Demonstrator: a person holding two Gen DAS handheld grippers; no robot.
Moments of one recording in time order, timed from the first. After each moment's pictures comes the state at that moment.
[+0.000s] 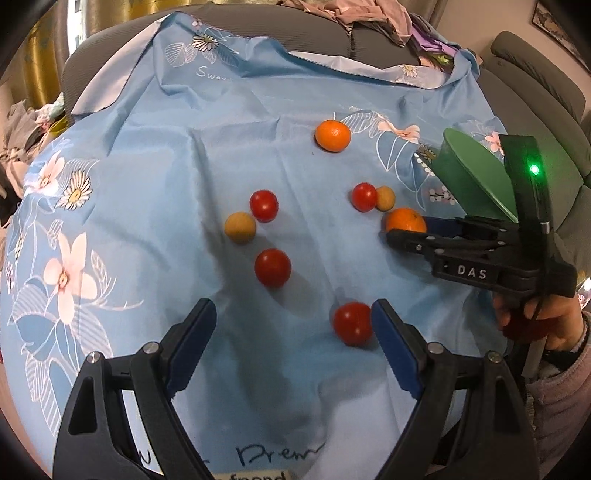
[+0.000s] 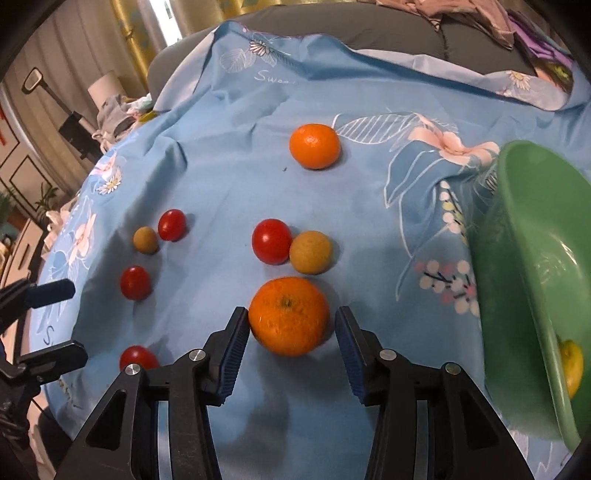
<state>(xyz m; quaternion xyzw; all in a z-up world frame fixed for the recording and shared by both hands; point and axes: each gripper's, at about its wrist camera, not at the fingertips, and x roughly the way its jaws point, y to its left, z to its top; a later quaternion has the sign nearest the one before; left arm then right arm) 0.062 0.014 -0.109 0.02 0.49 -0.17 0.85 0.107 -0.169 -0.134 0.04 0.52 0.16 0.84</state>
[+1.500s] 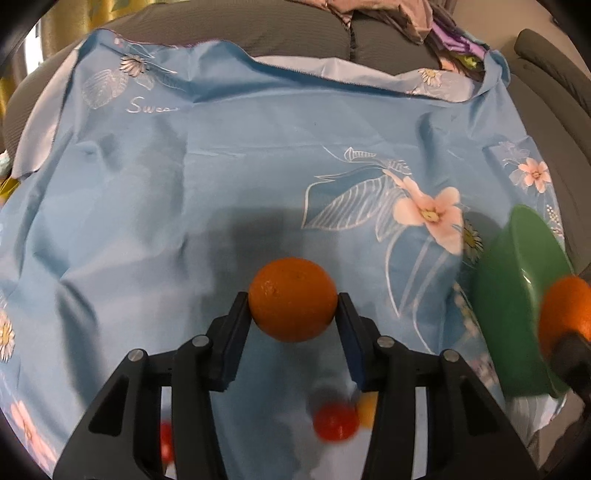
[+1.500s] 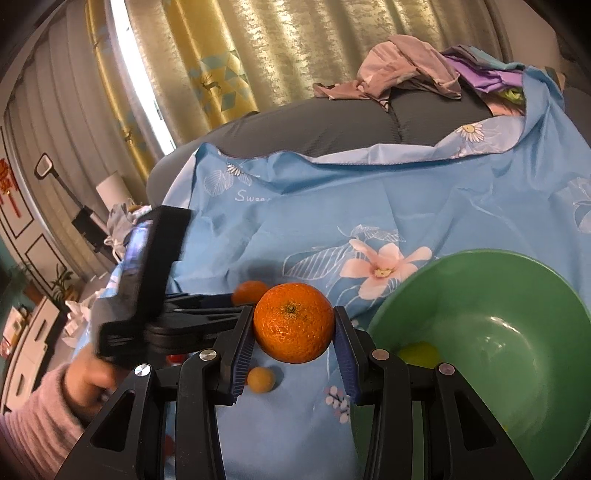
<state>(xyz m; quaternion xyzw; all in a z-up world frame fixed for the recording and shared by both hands) 0.218 -0.087 -0.125 0.03 0.49 -0.16 0.86 0.125 -0.247 -0.065 0.13 0.37 0.14 0.91</state>
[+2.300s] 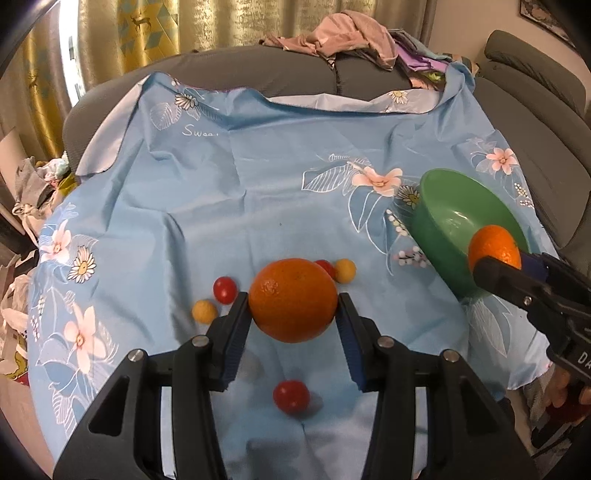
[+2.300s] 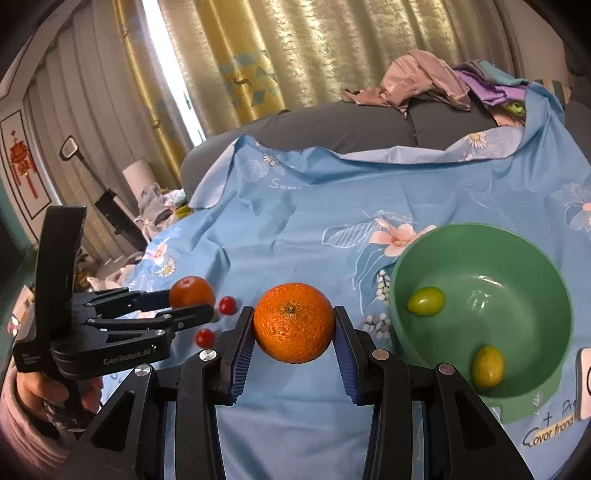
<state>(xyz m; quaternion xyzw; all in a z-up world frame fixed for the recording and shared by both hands) 0.074 -0.051 -0.056 0.05 0.44 -0.14 0.89 0.044 -0.230 -0.034 0.11 0.37 0.17 0.91</state>
